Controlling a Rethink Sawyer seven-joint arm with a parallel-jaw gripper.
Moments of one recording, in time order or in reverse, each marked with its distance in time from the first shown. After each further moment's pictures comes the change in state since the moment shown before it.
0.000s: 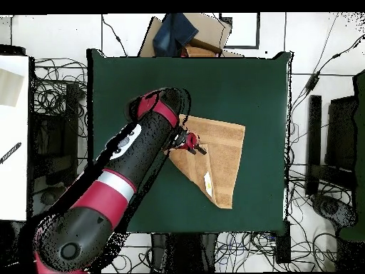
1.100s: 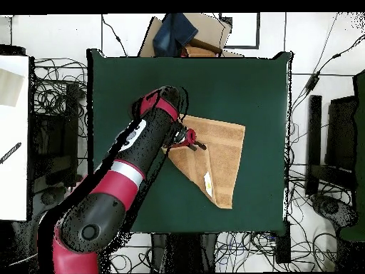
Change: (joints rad) arm -0.039 0.109 0.002 -0.125 0.000 0.006 0.000
